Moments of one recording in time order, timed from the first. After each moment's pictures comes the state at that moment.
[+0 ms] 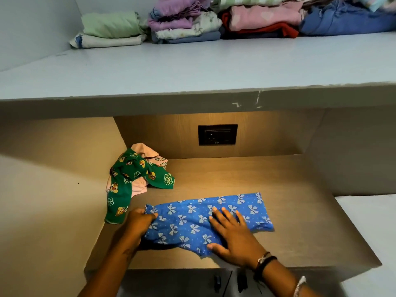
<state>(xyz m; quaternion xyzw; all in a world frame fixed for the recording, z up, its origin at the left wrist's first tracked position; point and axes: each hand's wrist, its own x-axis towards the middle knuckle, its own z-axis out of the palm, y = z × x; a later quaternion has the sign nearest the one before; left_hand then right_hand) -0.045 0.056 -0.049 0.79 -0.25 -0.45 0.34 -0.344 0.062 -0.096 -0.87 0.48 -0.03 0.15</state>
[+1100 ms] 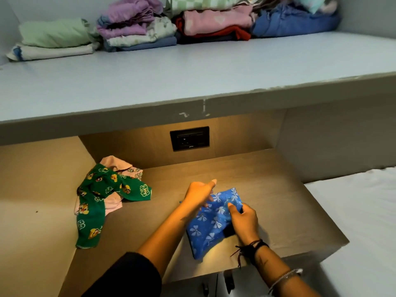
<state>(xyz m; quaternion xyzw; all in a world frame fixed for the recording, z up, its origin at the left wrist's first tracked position) -0.247 -0.026 -0.001 0.66 -0.47 -0.52 0.26 -0.376 0.038 -0.072 -0.36 0.70 -0.48 0.38</state>
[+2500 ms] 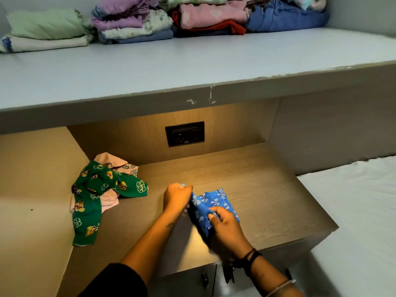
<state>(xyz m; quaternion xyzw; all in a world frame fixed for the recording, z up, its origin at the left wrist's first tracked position) -0.200 -0.016 -0.031 0.72 -0.43 -0.44 0.33 -0.335 0.083 -0.054 -0.50 0.61 -0.41 0.45</state>
